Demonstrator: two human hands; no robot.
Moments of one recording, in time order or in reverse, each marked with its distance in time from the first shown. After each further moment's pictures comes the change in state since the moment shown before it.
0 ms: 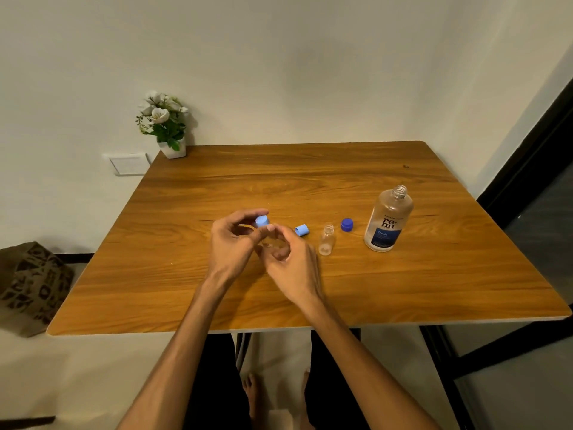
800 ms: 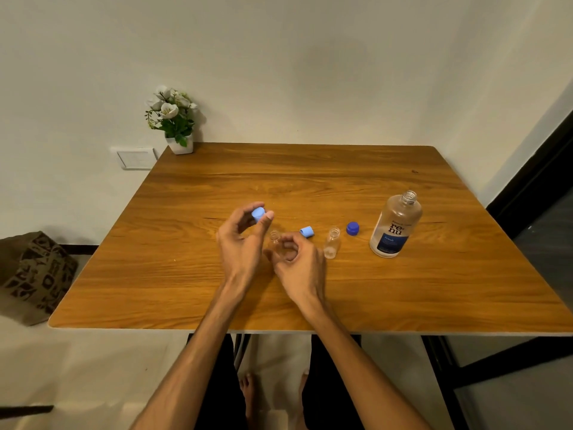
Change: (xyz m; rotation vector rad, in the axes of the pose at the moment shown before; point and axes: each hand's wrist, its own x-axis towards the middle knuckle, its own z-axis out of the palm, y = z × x) left_hand -0.008 0.003 0.019 -0.105 0.208 -0.041; right_hand 0.008 0.024 0.012 -0.062 0.092 0.087
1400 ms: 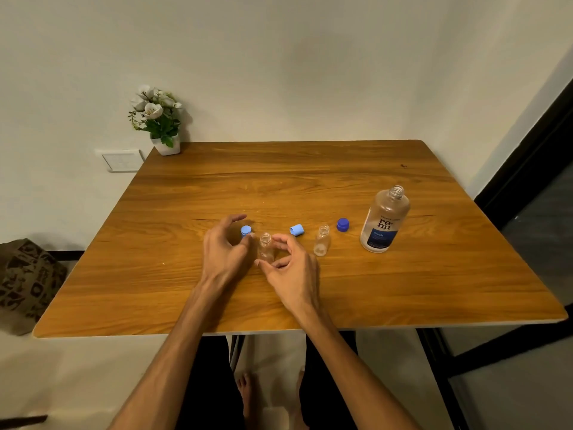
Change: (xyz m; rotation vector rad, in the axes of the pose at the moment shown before) left_hand 0.015 -0.035 -0.015 0.416 -0.201 -0.020; right_hand -0.008 0.012 -0.001 0.001 -0.009 -0.004
